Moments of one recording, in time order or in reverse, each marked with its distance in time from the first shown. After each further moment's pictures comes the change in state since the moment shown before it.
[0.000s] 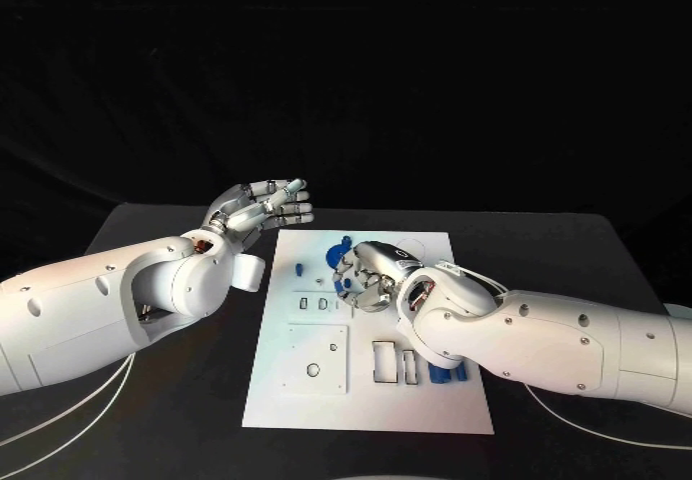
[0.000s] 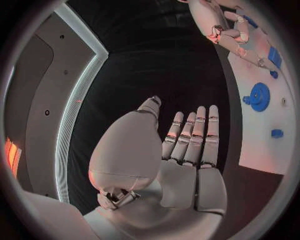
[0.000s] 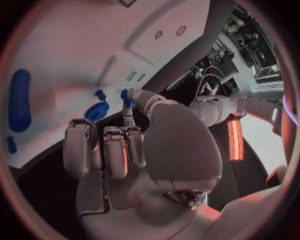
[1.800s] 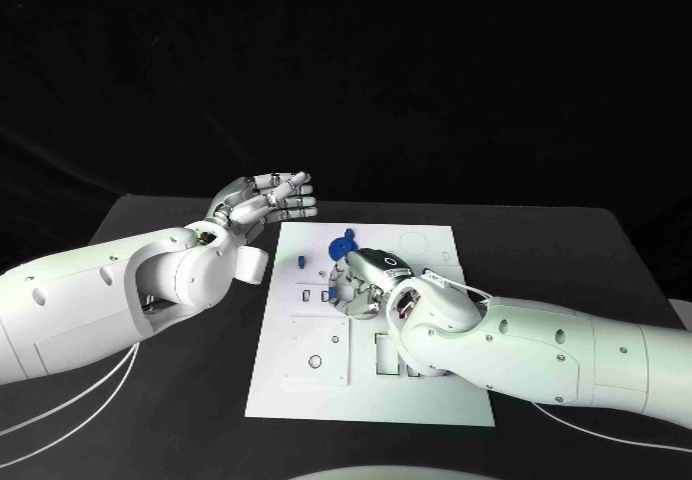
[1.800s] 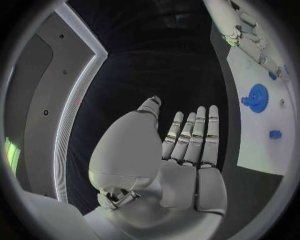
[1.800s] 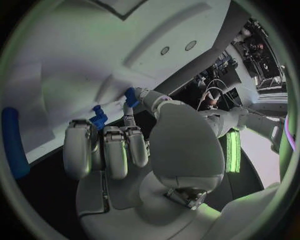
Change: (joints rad) left arm 0.000 0.000 0.000 0.000 -0.001 0.005 -0.014; left_hand 0.000 0.000 0.000 0.000 0.000 0.000 0.000 0.004 0.001 -0.007 0.000 0.000 0.000 -0.007 0.000 -0.004 0.000 0.000 -0.004 0.004 0.000 -0.002; right arm -0.058 0.060 -0.003 -0.041 -0.145 -0.015 -0.063; right_hand -0.088 -0.046 -0.006 0.006 -0.063 0.002 -0.005 0.007 0.052 0.000 0.000 -0.004 0.001 0.000 0.000 0.000 0.000 0.000 0.002 -0.002 -0.003 0.000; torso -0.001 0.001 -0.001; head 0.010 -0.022
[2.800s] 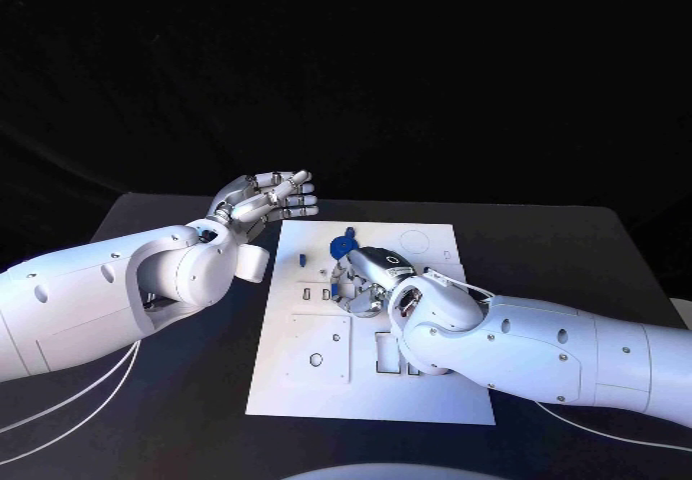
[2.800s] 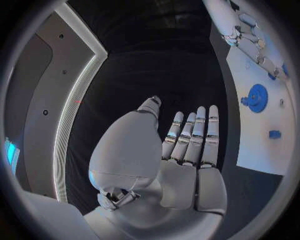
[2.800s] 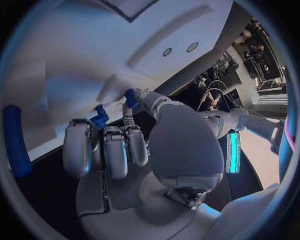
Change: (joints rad) left arm 0.000 0.000 0.000 -0.001 0.000 0.003 -0.004; left_hand 0.000 0.000 -0.003 0.003 0.000 0.000 0.000 0.000 0.000 0.000 0.000 0.000 -0.001 0.000 0.000 0.000 0.000 0.000 0.000 0.000 0.000 0.000; right arm -0.001 -0.002 0.000 -0.002 -0.009 0.002 -0.001; right_hand -0.025 -0.025 -0.006 0.006 0.000 -0.045 0.021 -0.038 -0.012 -0.007 0.007 -0.019 0.000 0.000 0.000 0.000 0.000 0.000 0.000 0.000 -0.014 0.000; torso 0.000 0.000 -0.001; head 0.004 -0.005
